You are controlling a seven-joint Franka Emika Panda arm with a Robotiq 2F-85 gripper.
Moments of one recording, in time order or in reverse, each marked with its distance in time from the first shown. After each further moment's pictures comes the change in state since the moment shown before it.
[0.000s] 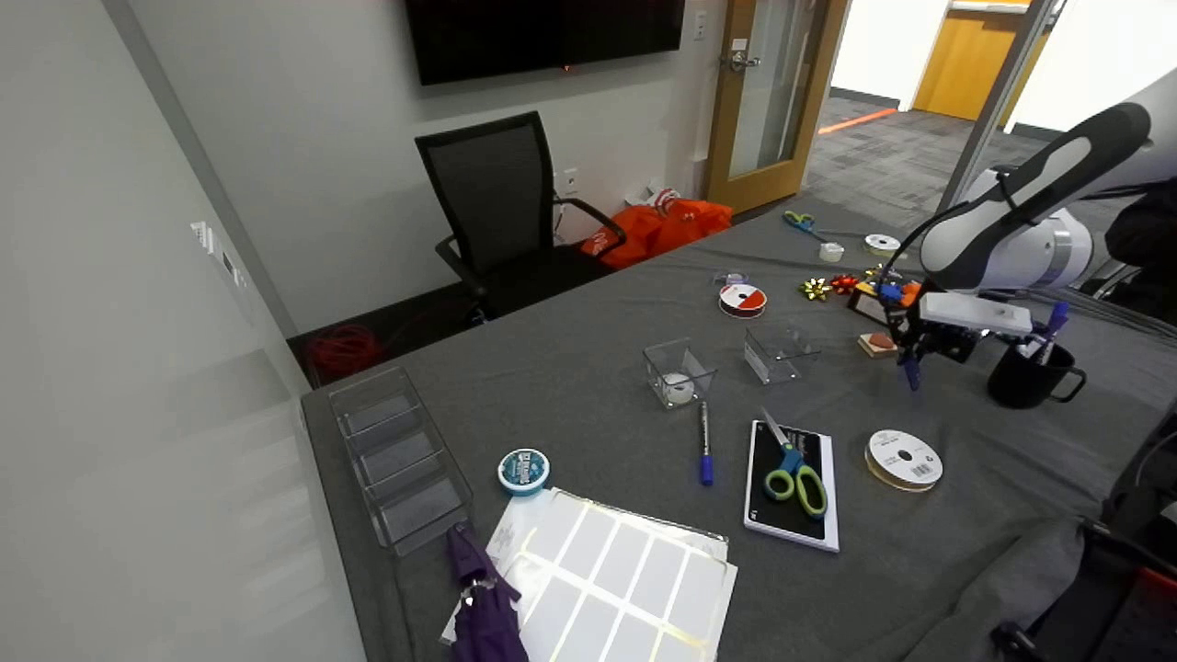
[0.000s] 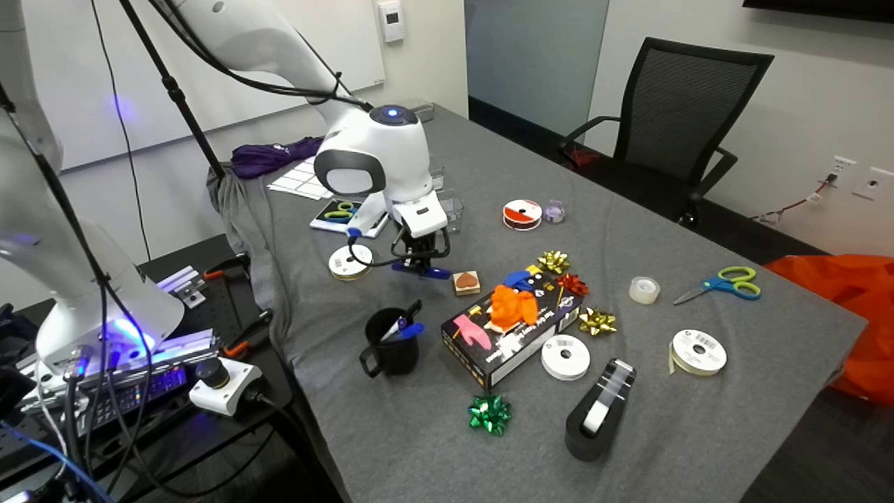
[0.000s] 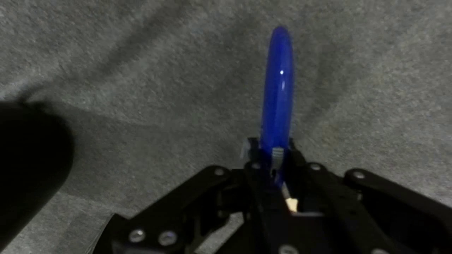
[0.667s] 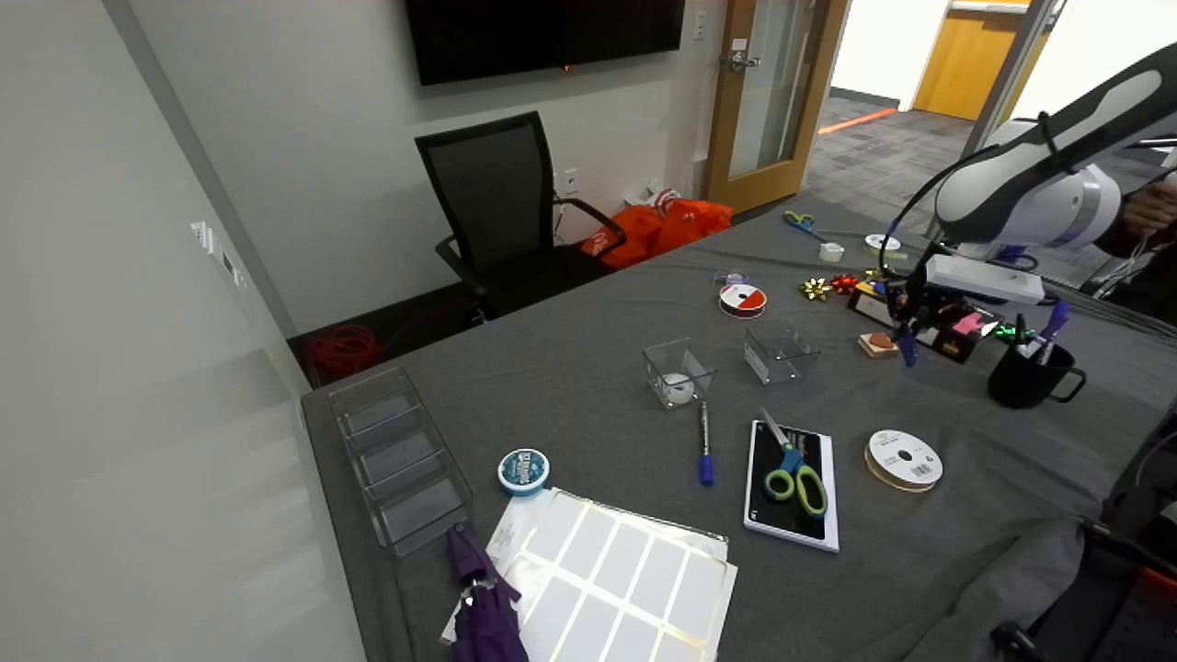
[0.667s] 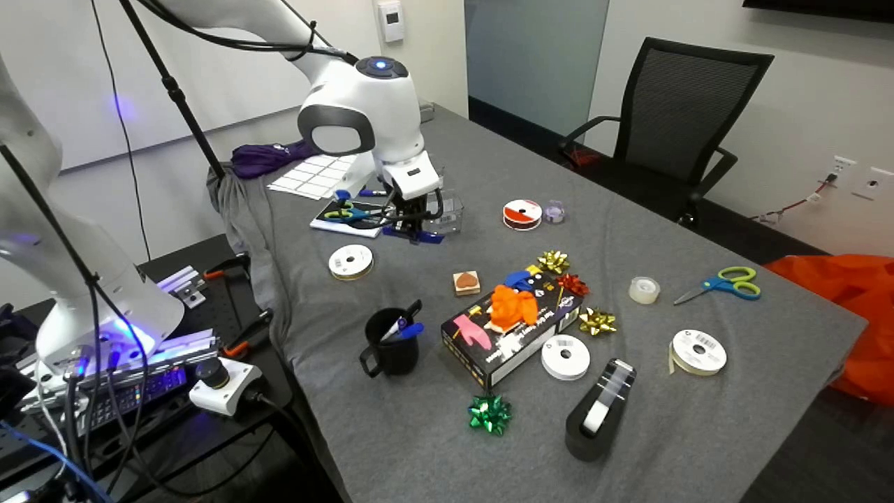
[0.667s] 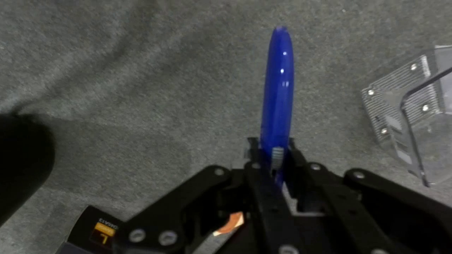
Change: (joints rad) arm 0.009 -0.166 0.036 -0.033 0.041 -0.128 -0.006
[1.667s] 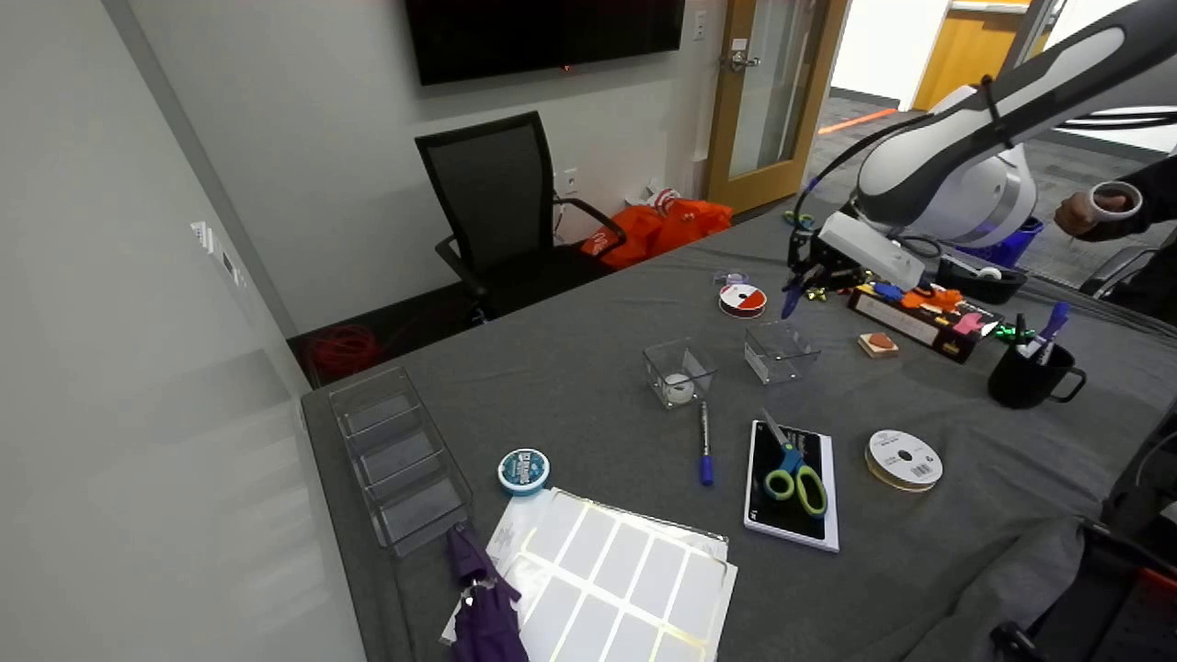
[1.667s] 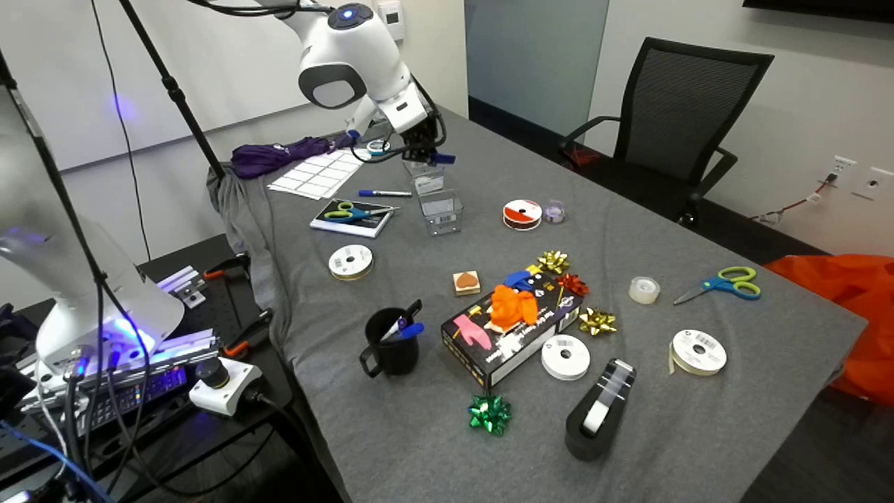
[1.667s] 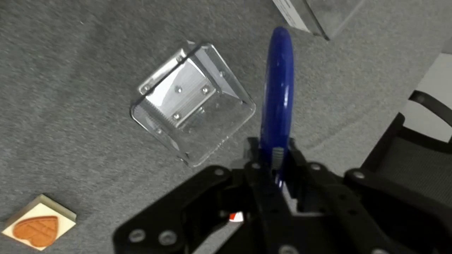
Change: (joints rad) arm 0.150 -0.006 0.142 0.084 0.250 0.292 0.184
